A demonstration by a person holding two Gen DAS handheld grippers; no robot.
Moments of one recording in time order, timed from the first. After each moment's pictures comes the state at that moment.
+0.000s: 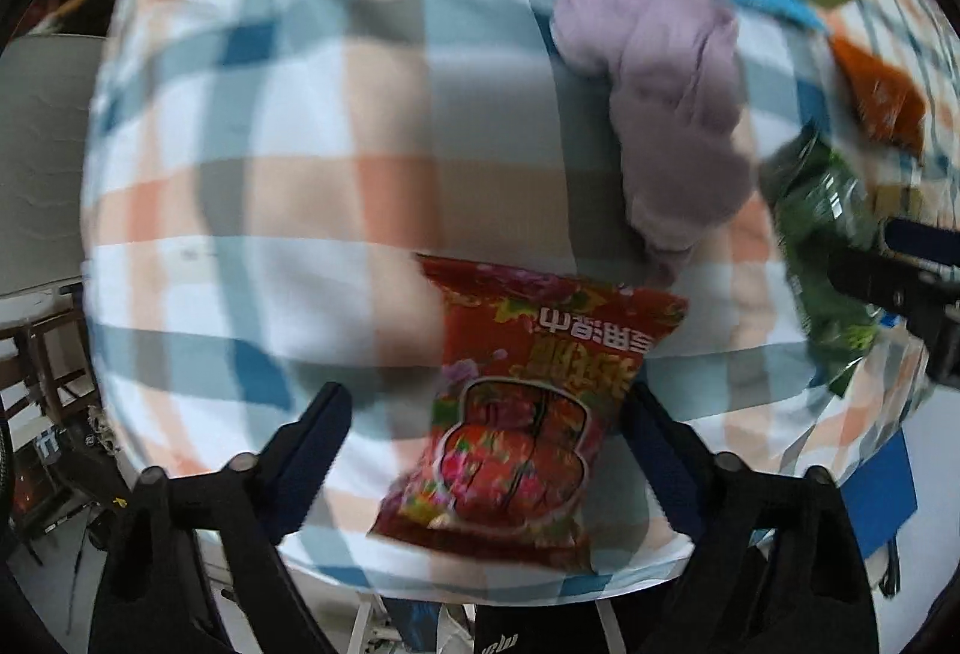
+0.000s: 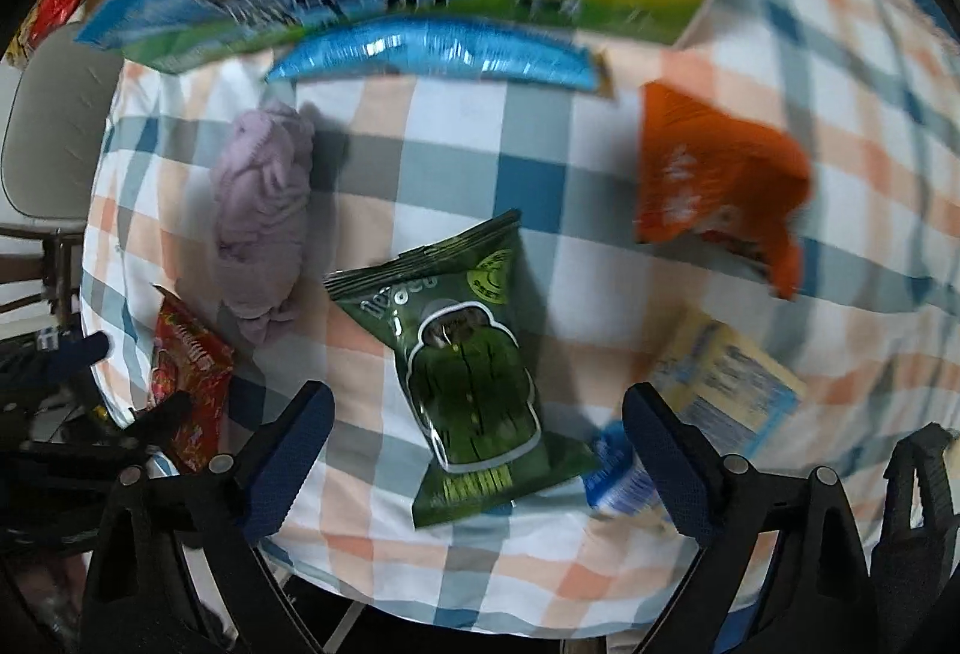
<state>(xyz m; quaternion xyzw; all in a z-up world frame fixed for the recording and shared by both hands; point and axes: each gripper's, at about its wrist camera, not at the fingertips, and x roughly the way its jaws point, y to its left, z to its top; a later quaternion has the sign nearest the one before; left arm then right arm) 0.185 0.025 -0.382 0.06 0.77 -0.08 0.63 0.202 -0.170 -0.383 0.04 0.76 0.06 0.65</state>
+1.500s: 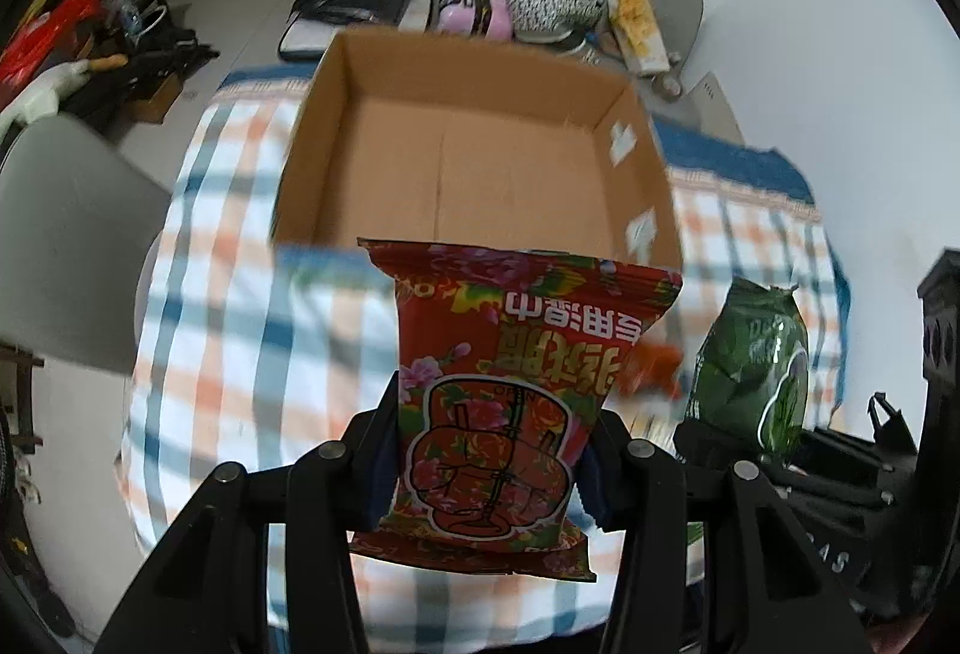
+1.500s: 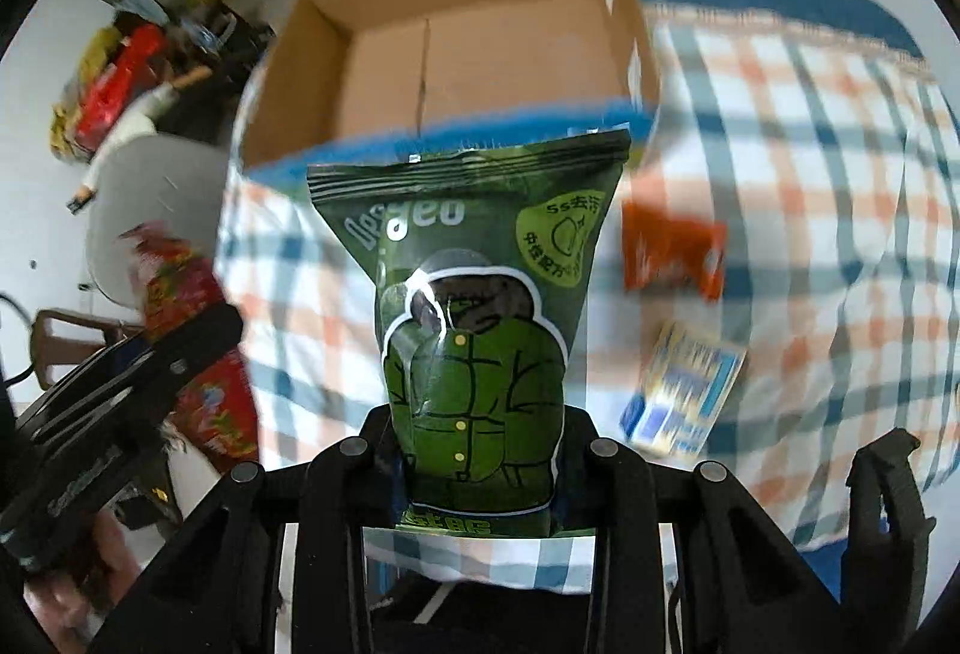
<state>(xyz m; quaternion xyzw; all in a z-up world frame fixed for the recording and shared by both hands) 0.239 0.009 -0.163 -0.07 0.60 -0.11 0.79 0.187 -0.146 -0.224 0.13 0.65 0.06 0.75</state>
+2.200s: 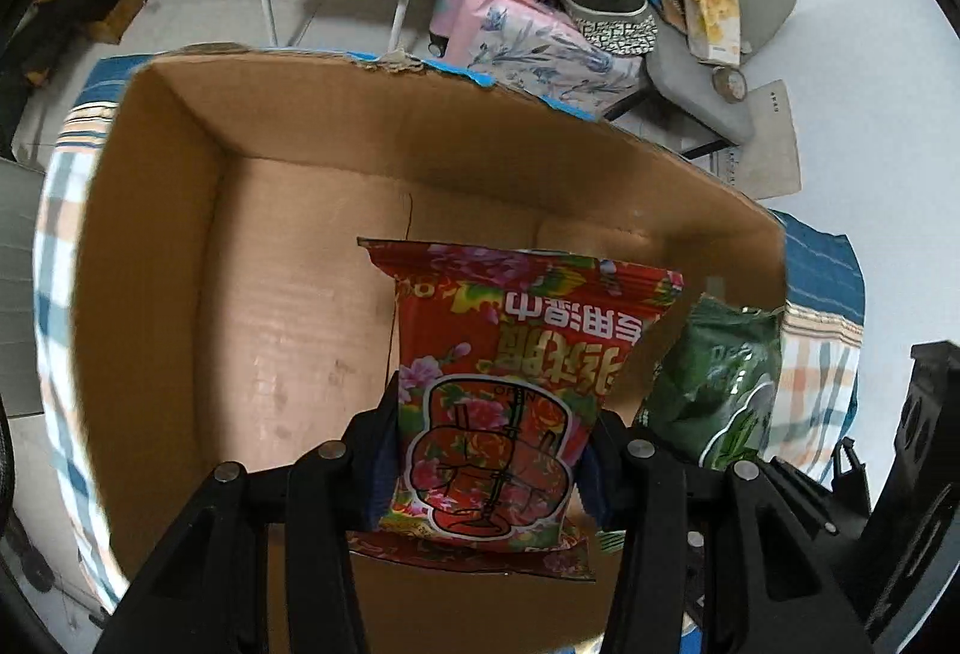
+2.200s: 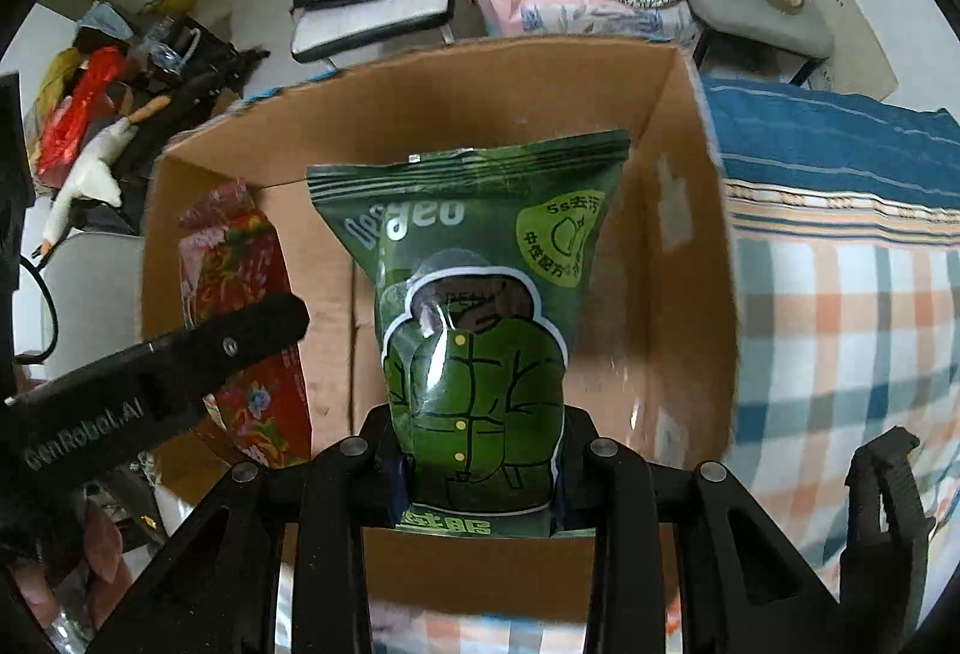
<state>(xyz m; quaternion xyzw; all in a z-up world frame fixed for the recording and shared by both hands) 0.493 -0.025 -0.299 -0.13 0.71 -0.09 0.69 0.468 -0.190 -0.326 0.10 0.68 0.03 0.72</state>
